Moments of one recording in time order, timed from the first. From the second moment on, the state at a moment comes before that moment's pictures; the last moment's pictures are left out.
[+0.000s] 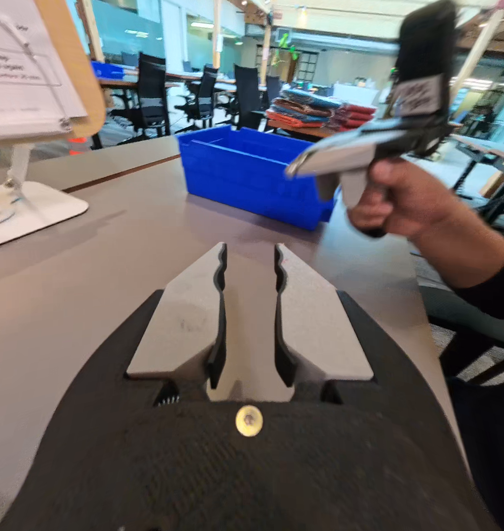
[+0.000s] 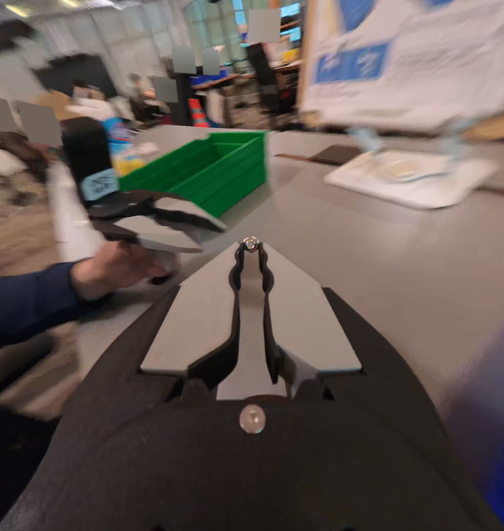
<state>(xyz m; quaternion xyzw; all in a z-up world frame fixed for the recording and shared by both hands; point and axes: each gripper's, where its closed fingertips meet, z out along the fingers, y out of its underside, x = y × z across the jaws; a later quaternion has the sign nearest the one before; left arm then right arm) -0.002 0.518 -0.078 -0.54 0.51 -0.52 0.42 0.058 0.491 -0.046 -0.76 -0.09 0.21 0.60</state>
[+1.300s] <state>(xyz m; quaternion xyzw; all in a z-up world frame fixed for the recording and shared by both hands) -0.152 0.680 -0.001 -0.70 0.41 -0.26 0.52 0.060 0.499 -0.092 -0.76 -0.25 0.04 0.59</state>
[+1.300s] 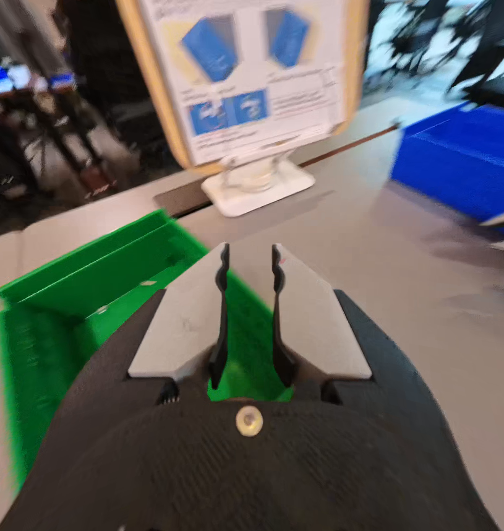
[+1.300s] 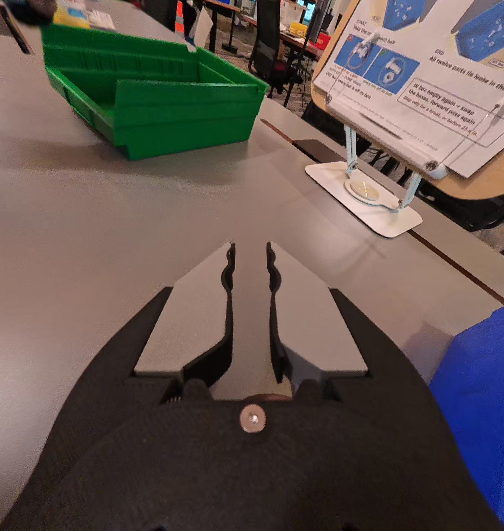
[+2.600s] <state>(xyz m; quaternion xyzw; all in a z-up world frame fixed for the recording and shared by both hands) -0.174 0.872 -0.166 -0.86 0.43 -0.11 0.25 0.044 0.489 -0.109 -0.77 -0.28 0.05 0.57</state>
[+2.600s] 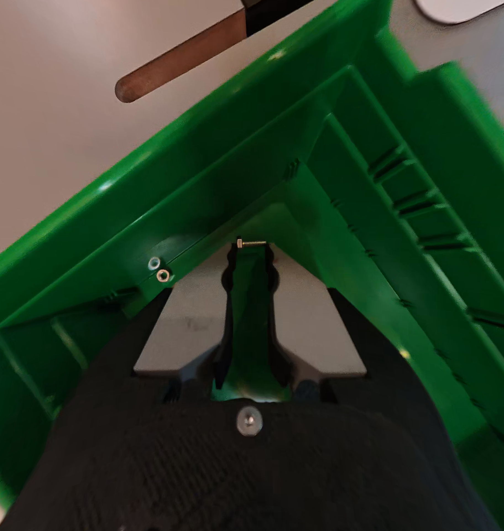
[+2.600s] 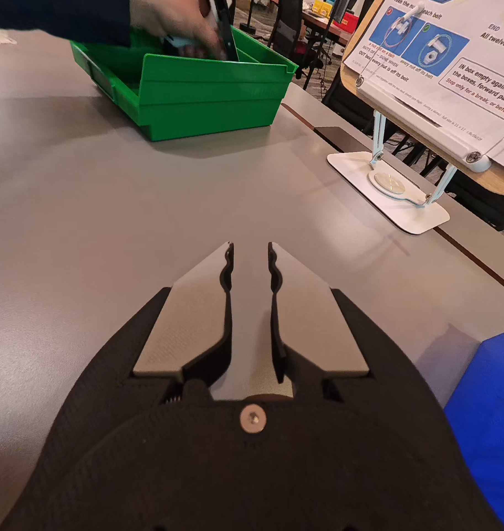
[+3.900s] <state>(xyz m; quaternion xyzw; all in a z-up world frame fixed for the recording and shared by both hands) -0.135 0.722 -0.060 -0.77 0.53 -0.12 0.32 0.075 0.492 -0.095 -0.77 -0.22 0.01 0.59</state>
